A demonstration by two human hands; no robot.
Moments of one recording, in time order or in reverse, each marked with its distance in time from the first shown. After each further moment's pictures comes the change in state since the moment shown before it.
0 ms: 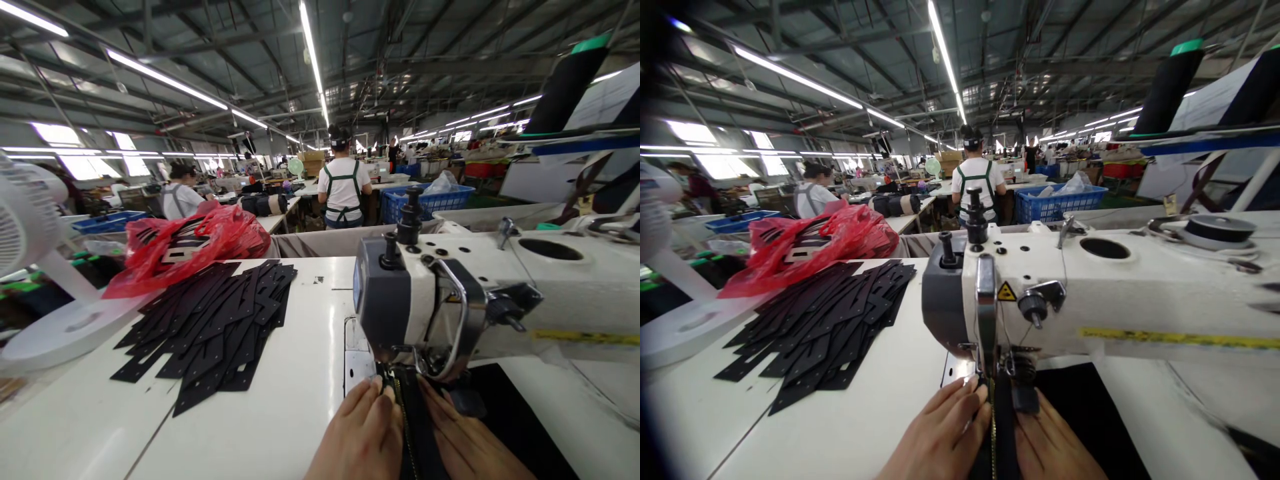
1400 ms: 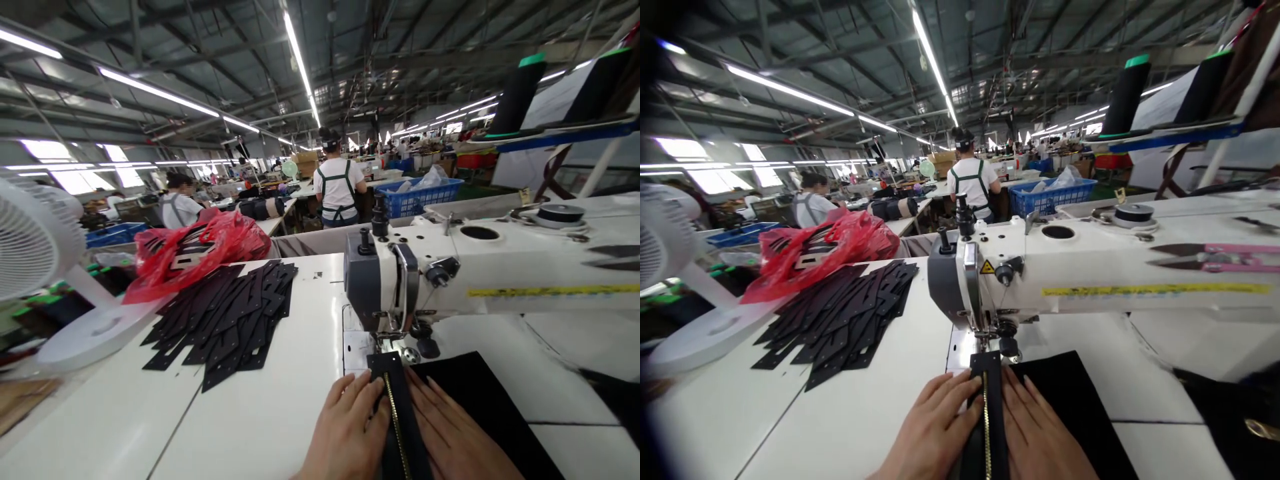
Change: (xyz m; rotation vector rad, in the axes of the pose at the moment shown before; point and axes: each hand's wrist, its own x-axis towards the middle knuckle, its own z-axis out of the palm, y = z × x) left_hand -0.024 0.018 -0.024 0.105 -0.131 -0.003; right_hand -0.013 -0.035 -0.011 -0.020 0.031 0.064
